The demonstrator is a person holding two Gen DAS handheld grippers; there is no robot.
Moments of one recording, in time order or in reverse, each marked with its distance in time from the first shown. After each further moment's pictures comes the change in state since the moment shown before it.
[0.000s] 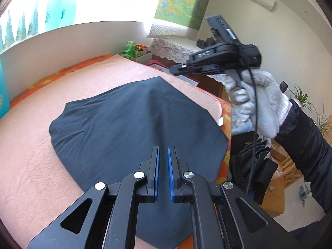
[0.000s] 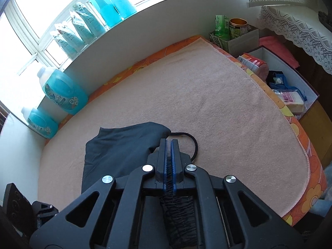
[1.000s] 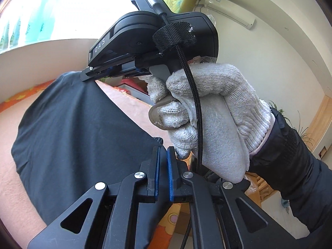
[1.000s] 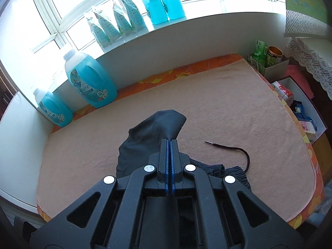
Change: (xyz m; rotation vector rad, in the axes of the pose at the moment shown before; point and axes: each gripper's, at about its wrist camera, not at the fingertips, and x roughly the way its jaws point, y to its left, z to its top) left arm 0.050 -0.061 0.031 -0.012 -0.124 -0.216; right arm 0.005 0.110 0.033 -0.127 -0.026 -0.020
